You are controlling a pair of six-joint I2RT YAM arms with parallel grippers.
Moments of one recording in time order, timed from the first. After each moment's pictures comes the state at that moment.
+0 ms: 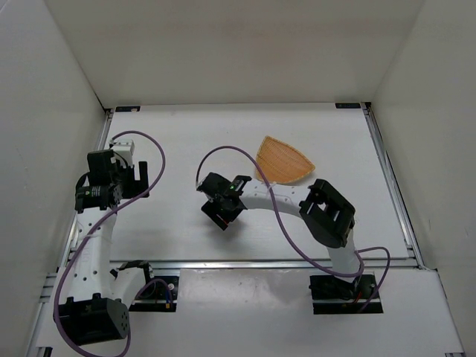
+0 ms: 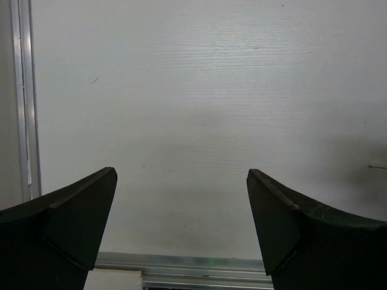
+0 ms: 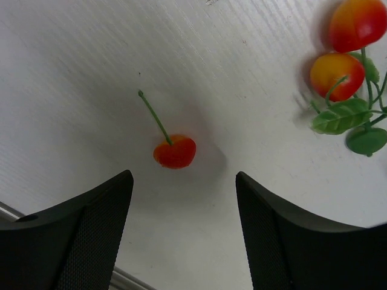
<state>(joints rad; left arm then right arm) 0.14 0.95 0.99 -0.81 0.05 0.13 1.09 1.99 1.46 -0.68 0.09 0.13</state>
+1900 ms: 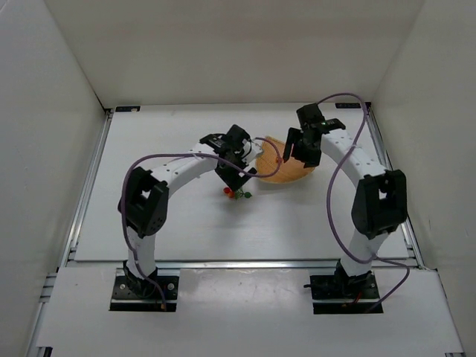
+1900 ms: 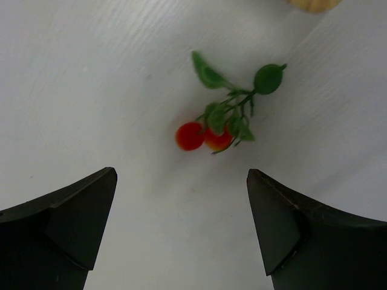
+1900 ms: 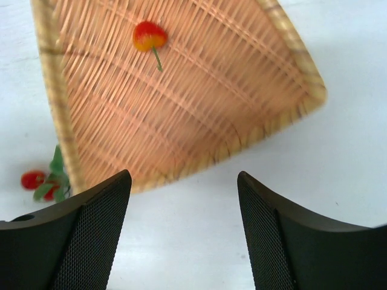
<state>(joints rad) -0.67 1.90 1.58 -0.82 -0.04 0.25 0.34 1.83 1.54 -0.84 0.03 0.49</state>
